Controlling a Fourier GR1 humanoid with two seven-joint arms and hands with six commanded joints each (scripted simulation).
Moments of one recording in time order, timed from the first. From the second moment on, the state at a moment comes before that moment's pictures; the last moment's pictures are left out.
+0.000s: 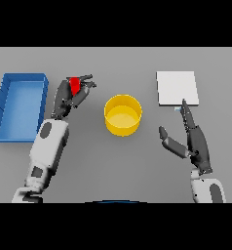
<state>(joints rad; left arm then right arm) -0.61 -0.01 0.11 -0.85 -0.07 0.07 -0.25 0.10 -0.07 0.11 -1.72 0.19 -0.01 -0.09</state>
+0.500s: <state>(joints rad) -0.58 0.09 0.00 -1.01 -0.11 0.02 -0.16 0.10 -0.06 0.13 -1.70 0.24 -0.03 -0.13</state>
